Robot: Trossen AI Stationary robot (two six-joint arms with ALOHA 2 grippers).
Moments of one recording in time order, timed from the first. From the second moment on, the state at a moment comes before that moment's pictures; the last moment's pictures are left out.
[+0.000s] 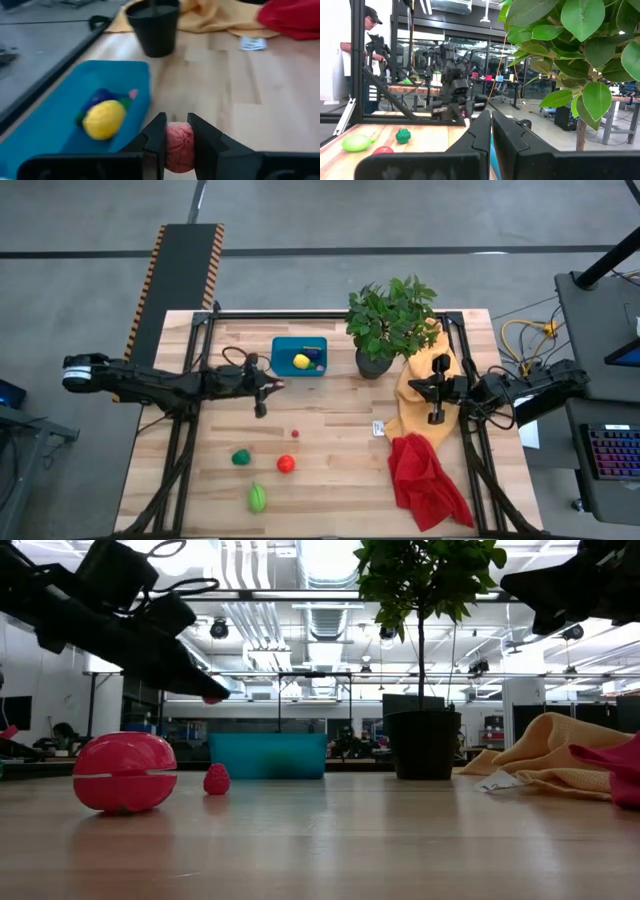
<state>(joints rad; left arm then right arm) 0.09 1.03 0.26 0.40 -0.18 0.06 0.25 0.21 0.01 0.45 0.39 -0.20</state>
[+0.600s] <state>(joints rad) 0.25 1.28 0.37 0.41 -0.36 0.07 0.26 0.21 0.01 0.45 0.39 -0.20</state>
